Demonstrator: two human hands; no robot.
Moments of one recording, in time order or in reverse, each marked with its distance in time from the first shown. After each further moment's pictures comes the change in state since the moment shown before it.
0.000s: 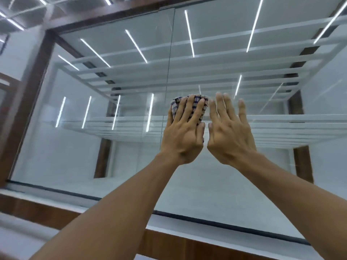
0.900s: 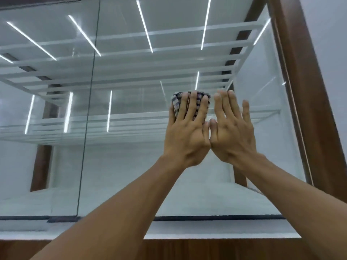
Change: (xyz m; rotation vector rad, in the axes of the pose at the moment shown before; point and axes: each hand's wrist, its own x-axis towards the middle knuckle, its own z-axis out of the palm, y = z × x) left_hand 0.019 0.182 0.057 -0.055 -0.061 0.138; right_hand -0.079 0.156 -0.050 -0.005 0.071 0.215
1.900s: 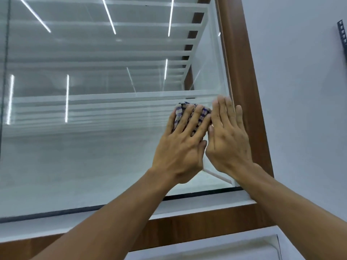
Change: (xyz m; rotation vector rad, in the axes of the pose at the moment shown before) left_hand -0.033 0.096 0.058 0.078 0.004 0.285; right_hand -0.079 0.095 -0.040 -0.104 0.046 0.000
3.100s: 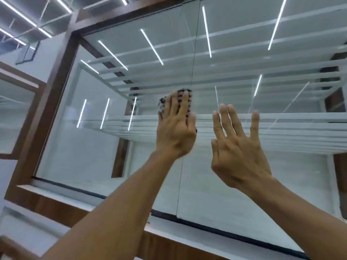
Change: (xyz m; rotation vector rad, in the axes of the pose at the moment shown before) left_hand -0.123 -0.328 -0.119 -0.045 0.108 -0.654; right_hand 0.083 -0.325 0.090 0.077 -0.059 -0.284
